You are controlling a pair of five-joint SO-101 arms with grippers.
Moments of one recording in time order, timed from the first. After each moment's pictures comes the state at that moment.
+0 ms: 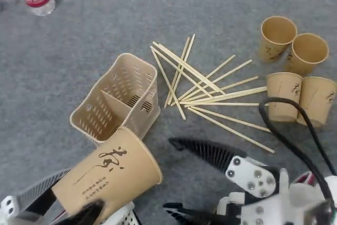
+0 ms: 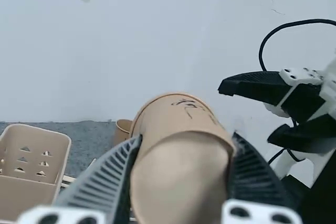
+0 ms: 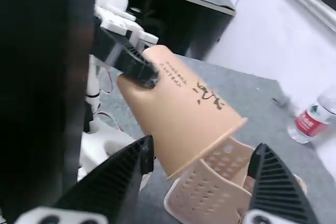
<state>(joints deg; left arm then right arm) 38.7 -102.2 9.5 97.4 30.1 -86.2 -53.5 -20.7 100.7 16.4</state>
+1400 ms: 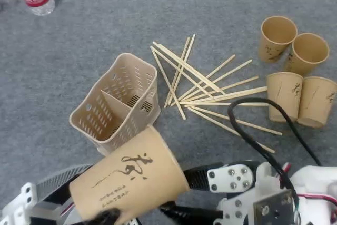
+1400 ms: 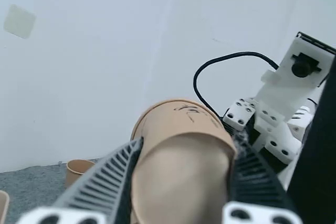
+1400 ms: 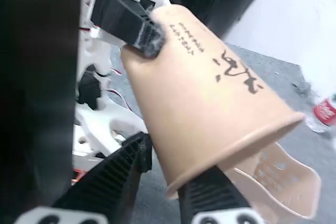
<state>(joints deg) 39.3 -104.1 23.2 84.2 30.1 -88.1 -53.7 -14.9 100.7 20.3</state>
